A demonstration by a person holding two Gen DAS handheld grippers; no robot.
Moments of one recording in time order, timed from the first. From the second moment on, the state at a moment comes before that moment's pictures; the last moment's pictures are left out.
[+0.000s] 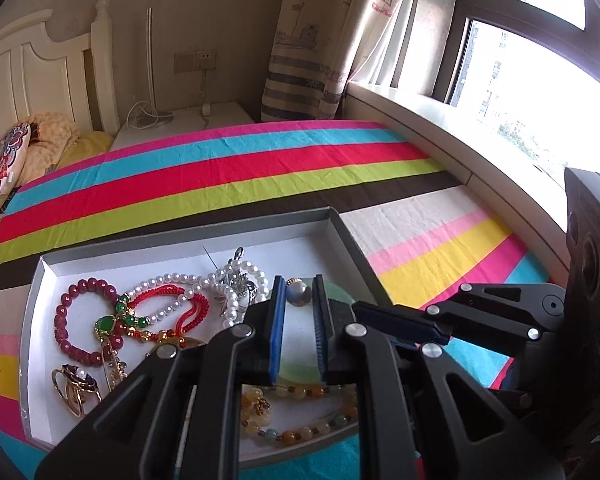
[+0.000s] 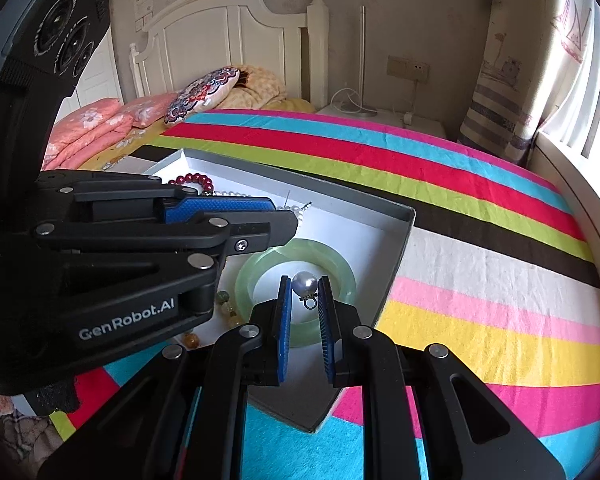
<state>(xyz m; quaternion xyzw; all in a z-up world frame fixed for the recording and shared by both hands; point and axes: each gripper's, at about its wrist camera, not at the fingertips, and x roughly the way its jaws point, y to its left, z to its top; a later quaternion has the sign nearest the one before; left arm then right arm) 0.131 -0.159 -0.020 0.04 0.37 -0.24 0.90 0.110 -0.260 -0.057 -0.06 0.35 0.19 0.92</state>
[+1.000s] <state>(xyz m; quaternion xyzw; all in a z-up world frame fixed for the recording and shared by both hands) 0.050 -0.050 0.050 0.03 0.18 -0.06 0.98 0.060 -0.293 0.002 0.04 0.23 0.13 0.96</state>
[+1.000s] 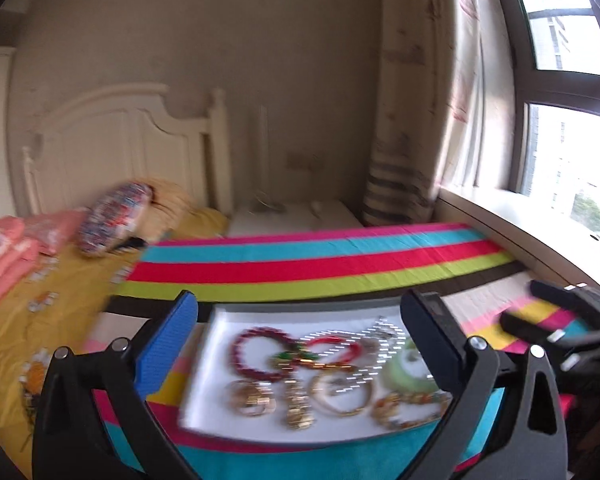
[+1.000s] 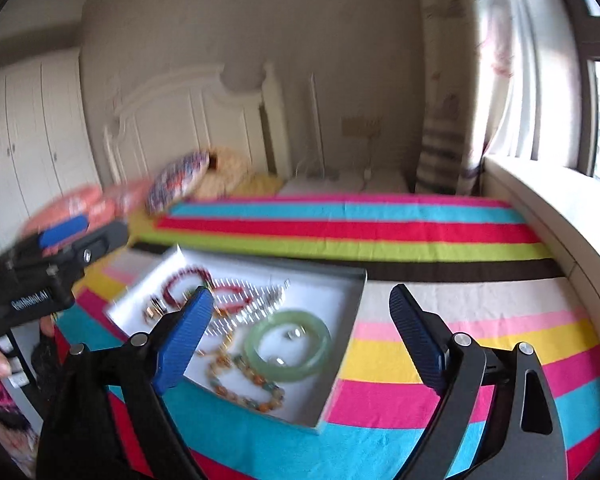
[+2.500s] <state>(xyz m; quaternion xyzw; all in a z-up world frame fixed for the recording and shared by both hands) 0.016 -0.027 -0.036 0.01 0.23 -0.07 0.97 0.021 -0.229 -0.059 0.01 0.23 0.05 0.97</state>
